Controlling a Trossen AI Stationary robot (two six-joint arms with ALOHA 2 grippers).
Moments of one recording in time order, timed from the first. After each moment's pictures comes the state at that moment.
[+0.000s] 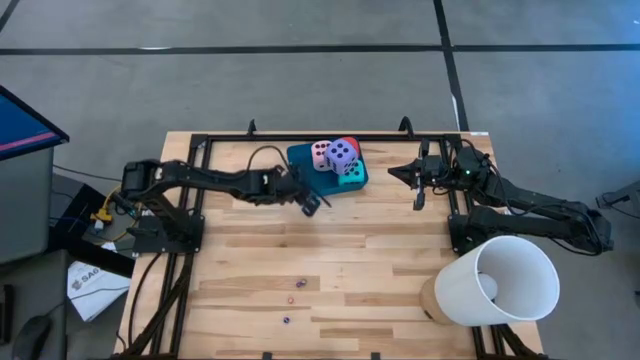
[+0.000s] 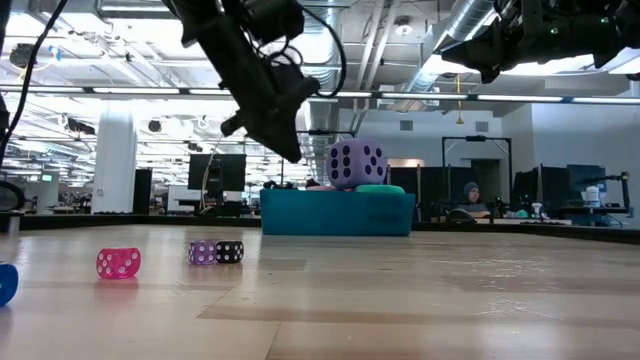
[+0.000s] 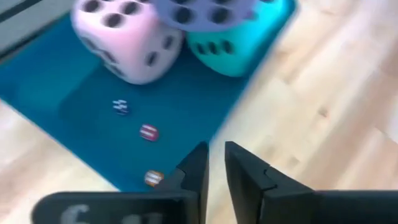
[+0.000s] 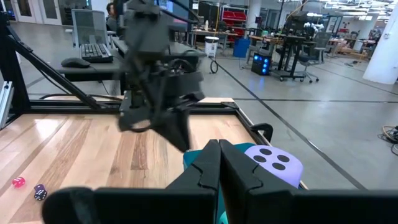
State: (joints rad) left arm 0.11 1.63 1.06 -0.32 -0.41 -0.52; right arm -0.45 0.66 0.44 0.16 -0.26 -0.11
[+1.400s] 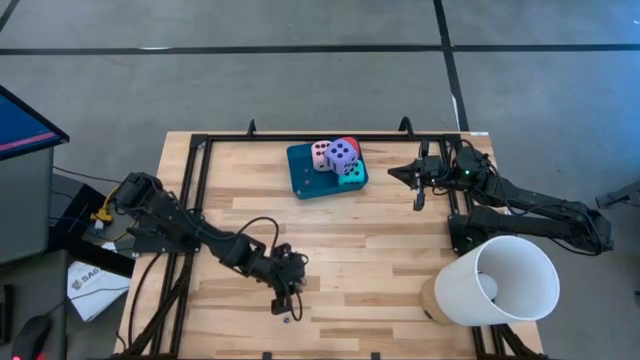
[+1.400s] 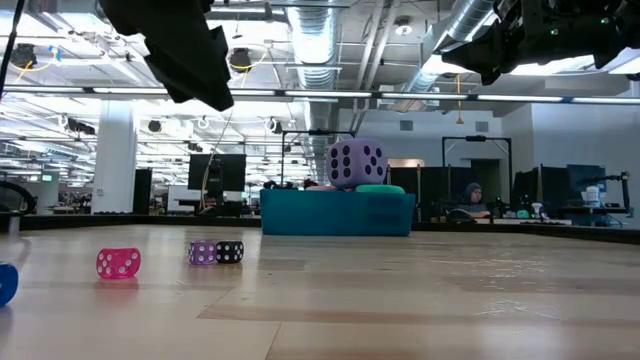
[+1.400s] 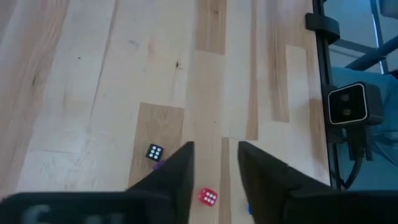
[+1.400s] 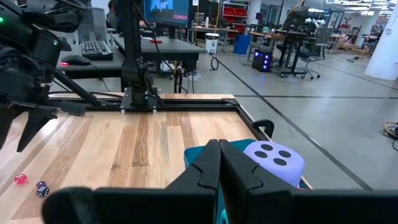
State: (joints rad) left arm -0.47 1.63 1.06 -0.32 -0.13 -0.56; right arm -0.45 0.66 0.44 0.14 -0.26 -0.11
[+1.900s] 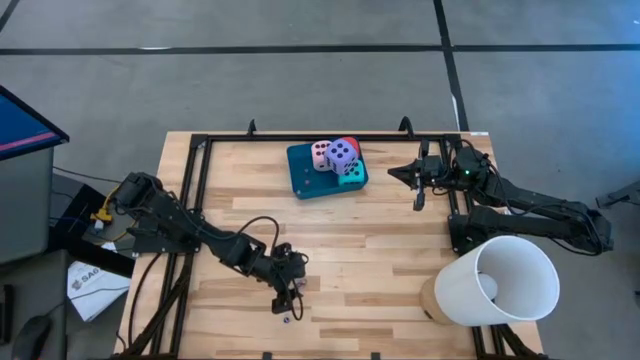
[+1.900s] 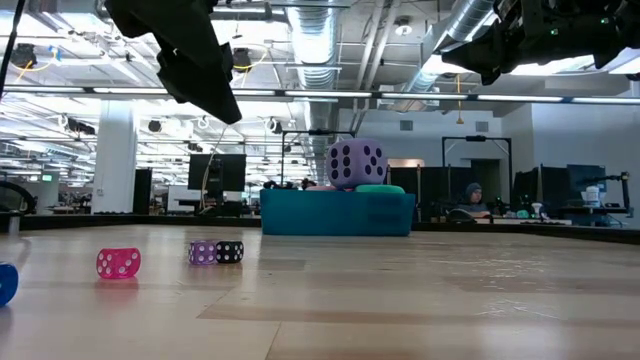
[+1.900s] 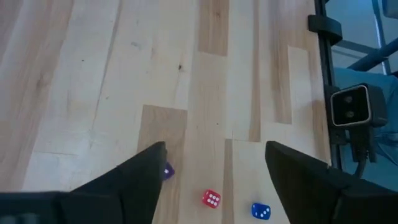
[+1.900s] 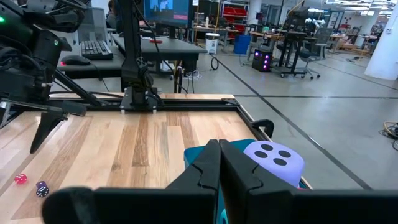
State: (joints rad) left arm -0.47 1.63 1.06 -0.32 -0.14 -0.56; right arm -0.45 0.66 0.44 0.14 -0.26 -0.11
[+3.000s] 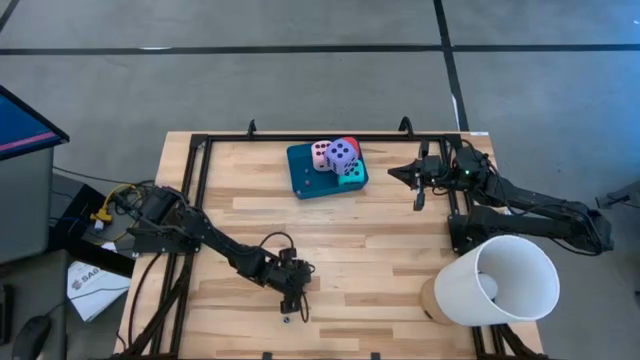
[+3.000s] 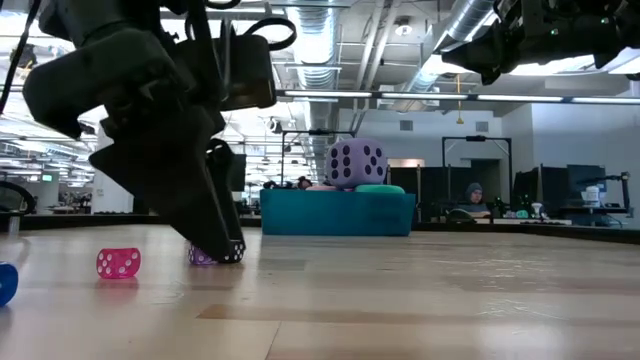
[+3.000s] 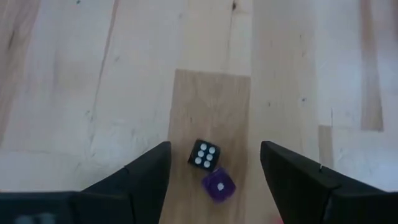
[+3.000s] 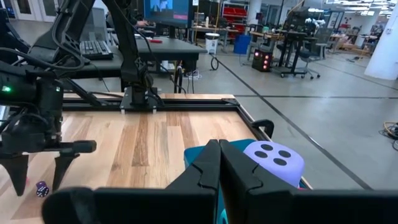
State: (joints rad) left arm -0.47 1.86 0.98 -0.13 -0.24 -0.50; right arm -0.45 0.66 0.44 0.14 -0.26 -0.11
